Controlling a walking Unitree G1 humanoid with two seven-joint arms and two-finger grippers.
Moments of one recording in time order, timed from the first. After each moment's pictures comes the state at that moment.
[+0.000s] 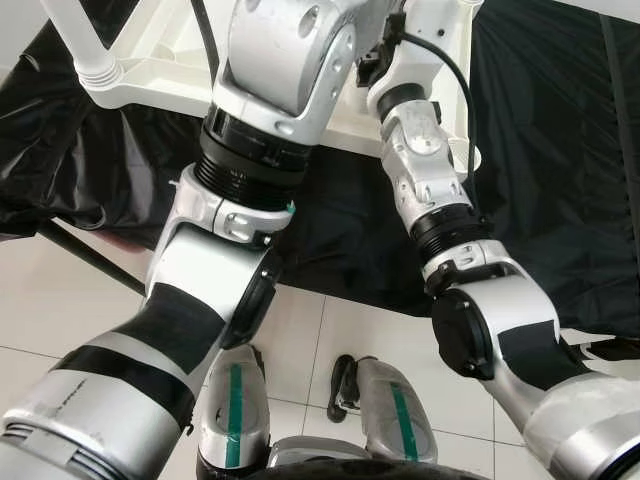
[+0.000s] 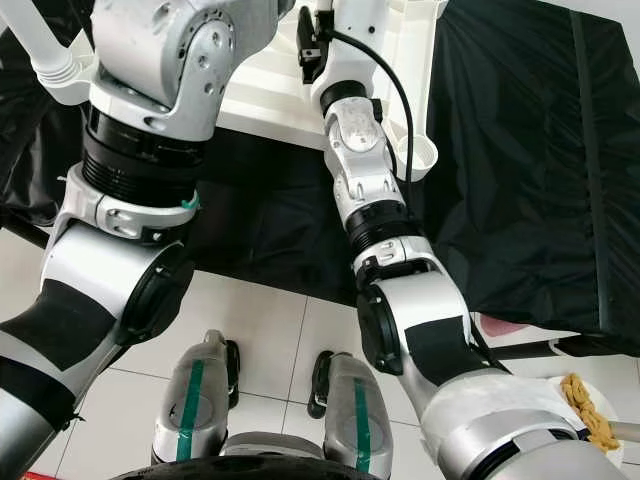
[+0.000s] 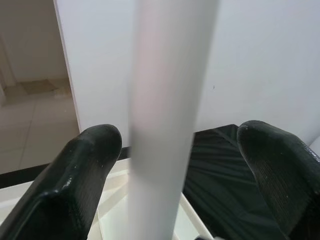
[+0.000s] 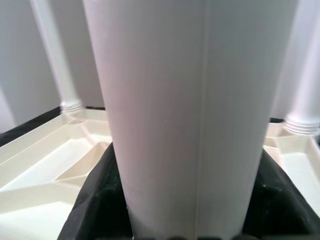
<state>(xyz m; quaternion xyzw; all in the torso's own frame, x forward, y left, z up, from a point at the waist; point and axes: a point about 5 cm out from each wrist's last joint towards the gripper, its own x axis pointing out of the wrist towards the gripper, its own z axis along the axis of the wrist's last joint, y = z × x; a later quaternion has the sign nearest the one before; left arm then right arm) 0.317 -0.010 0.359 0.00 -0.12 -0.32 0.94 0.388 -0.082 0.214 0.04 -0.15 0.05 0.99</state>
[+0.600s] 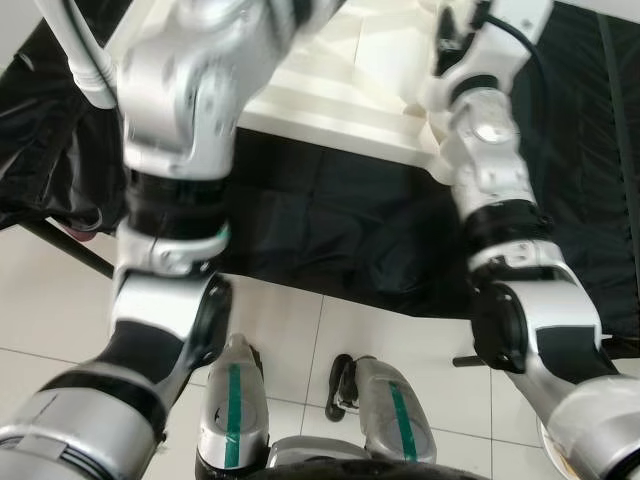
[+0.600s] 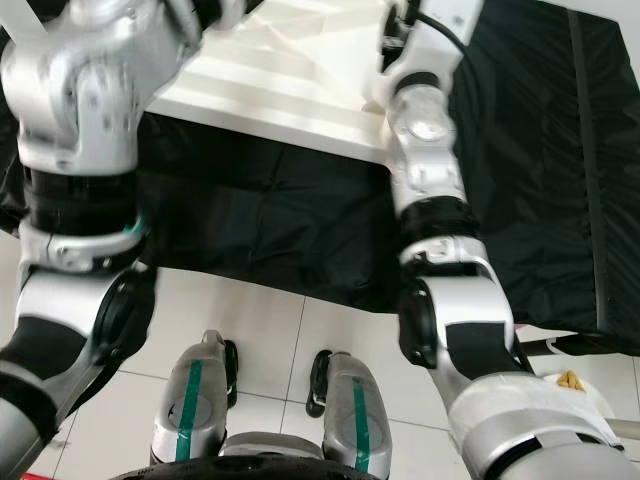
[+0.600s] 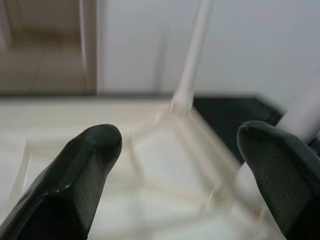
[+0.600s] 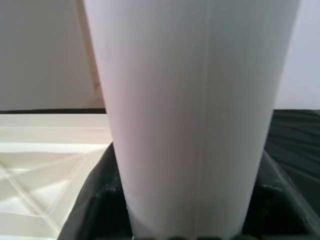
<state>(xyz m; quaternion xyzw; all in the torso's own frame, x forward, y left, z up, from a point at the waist) 0.330 0.061 0.273 -0.03 -0.03 -0.31 0.95 0.380 -0.171 0.211 0.01 -0.13 -0.05 0.99</state>
